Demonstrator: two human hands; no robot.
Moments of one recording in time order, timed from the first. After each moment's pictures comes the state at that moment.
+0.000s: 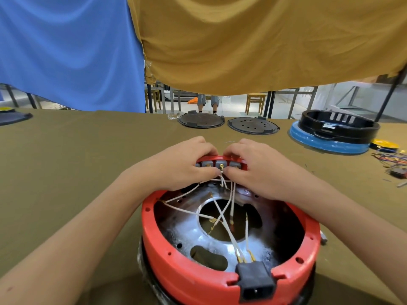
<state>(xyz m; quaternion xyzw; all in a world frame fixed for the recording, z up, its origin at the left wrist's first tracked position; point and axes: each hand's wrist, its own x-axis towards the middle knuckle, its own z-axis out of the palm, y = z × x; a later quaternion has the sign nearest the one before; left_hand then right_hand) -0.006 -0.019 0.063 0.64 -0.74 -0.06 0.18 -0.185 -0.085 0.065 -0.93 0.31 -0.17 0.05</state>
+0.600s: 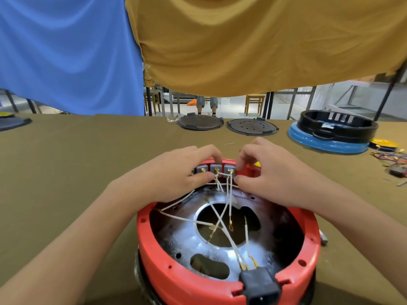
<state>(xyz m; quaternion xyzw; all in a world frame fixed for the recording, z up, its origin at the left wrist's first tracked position) -0.009 -0.002 0.064 0.64 -0.75 -0.05 0.14 -0.207 -0.081 0.064 -0.91 0.33 -0.22 0.11</state>
